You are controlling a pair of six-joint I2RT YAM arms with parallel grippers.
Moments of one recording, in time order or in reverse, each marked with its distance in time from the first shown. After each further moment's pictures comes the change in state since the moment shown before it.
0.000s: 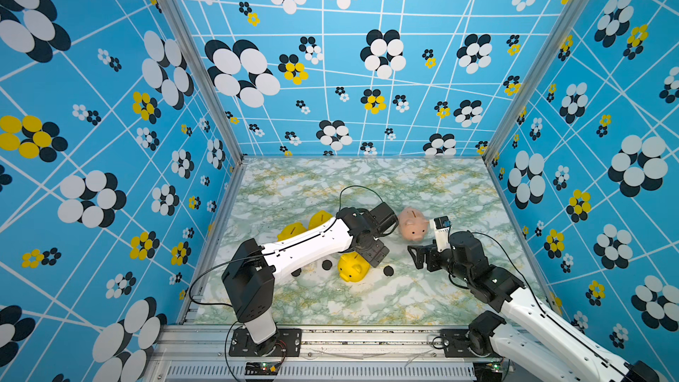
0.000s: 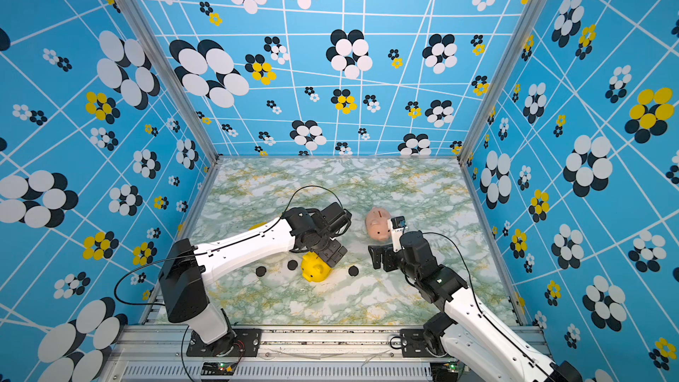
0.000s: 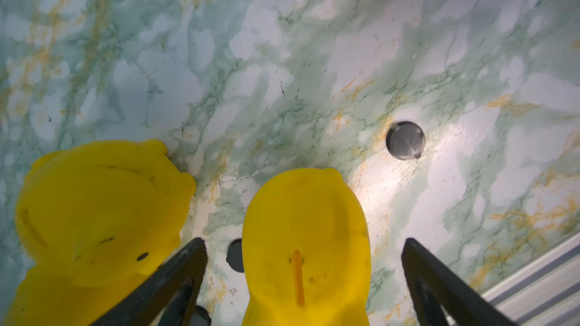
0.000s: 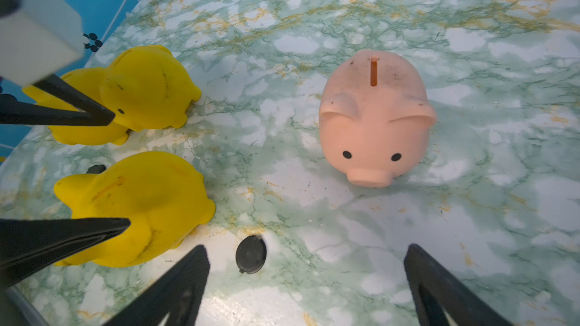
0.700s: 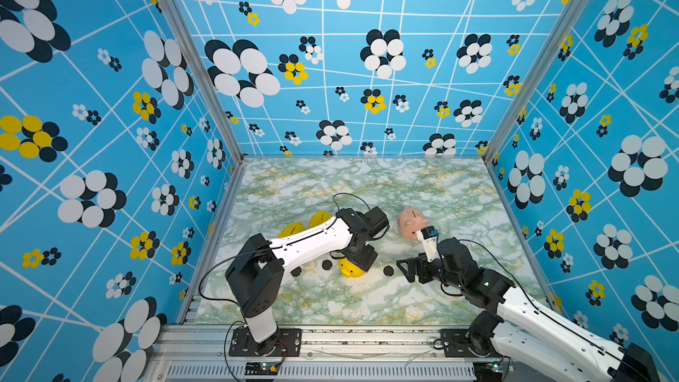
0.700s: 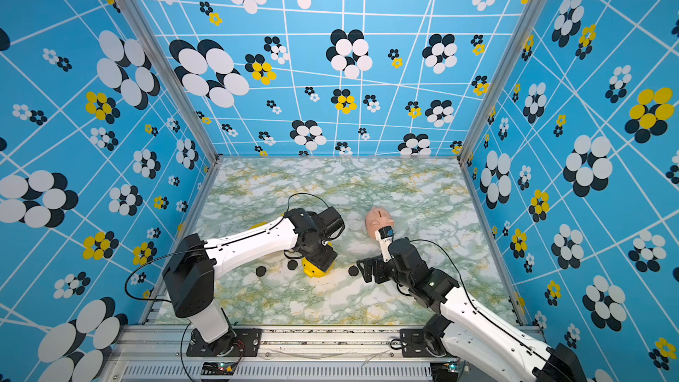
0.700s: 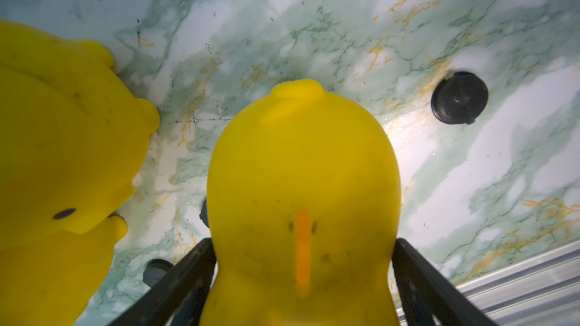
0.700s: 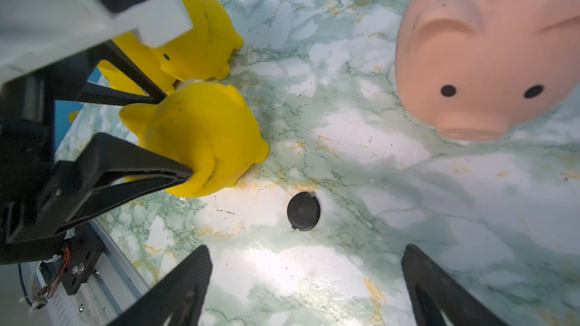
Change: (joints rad) left arm 0.046 0.073 -0.040 -0.041 0.032 -0.147; right arm 0.149 0.053 -0.040 0.024 -0.061 0.123
